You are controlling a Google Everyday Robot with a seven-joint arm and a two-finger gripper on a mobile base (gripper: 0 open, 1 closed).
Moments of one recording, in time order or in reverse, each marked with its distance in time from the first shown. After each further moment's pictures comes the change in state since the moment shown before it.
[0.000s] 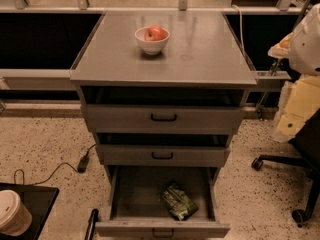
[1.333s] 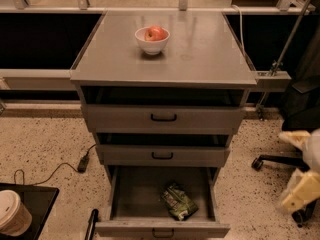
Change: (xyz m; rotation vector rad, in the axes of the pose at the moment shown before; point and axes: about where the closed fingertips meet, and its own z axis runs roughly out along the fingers) arm 0.105 0.068 0.146 -0.121 -0.257 0.201
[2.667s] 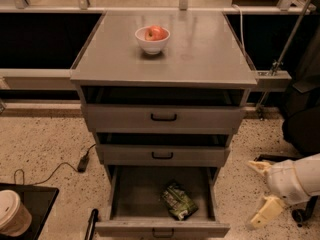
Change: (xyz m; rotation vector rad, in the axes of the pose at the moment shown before) arm 0.045 0.013 0.137 -0.164 -0.196 -0.008
